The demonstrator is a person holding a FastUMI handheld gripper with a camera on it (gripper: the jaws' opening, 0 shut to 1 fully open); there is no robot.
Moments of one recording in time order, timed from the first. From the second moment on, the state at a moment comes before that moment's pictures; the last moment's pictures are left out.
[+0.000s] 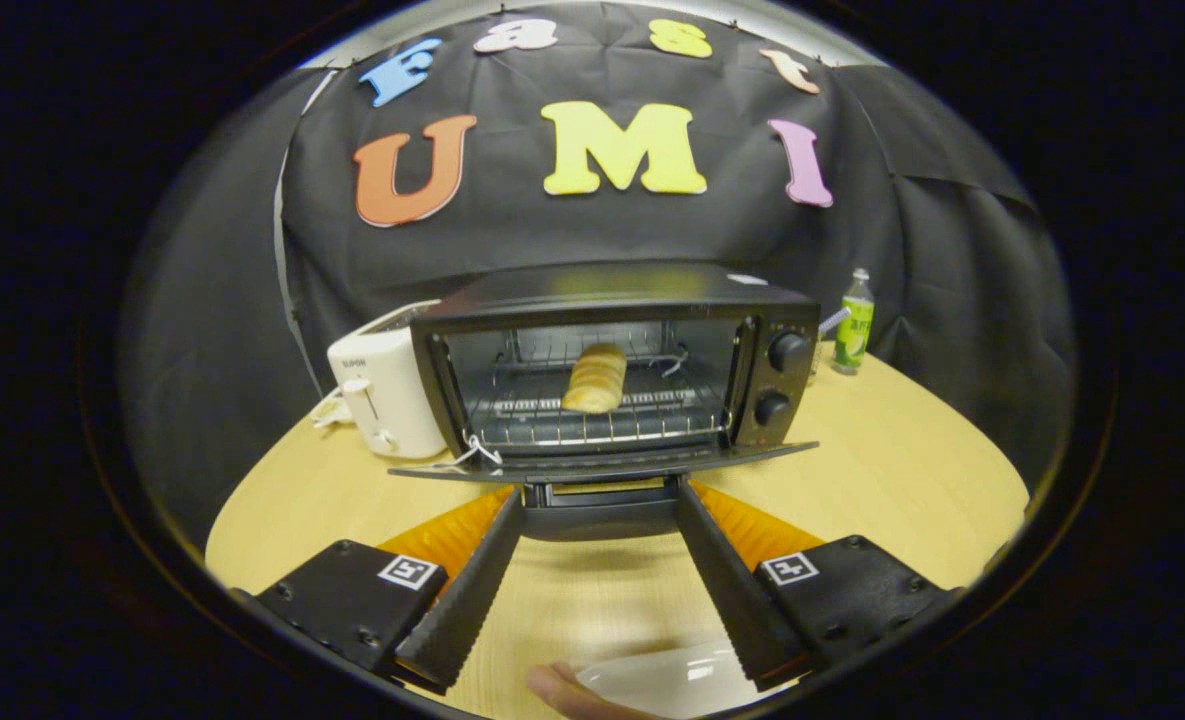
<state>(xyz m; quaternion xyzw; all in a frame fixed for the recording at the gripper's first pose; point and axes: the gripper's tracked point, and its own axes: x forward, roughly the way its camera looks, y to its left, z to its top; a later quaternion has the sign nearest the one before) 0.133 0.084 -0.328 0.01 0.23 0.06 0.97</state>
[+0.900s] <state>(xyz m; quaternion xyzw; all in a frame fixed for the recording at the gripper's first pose) 0.100 0.079 -0.135 0.03 0.14 0.08 0.99</state>
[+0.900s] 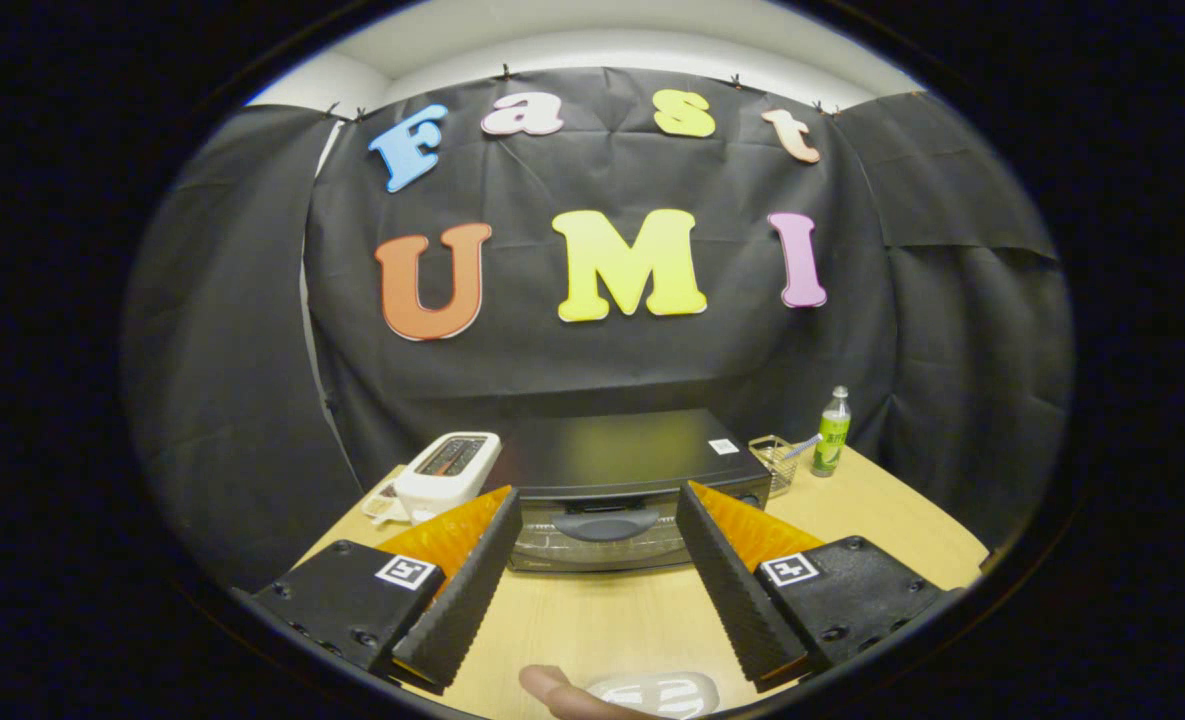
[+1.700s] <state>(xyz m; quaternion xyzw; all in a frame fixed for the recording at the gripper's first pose) -0.065 0.014 -0.051 0.01 0.06 0.05 1.00</state>
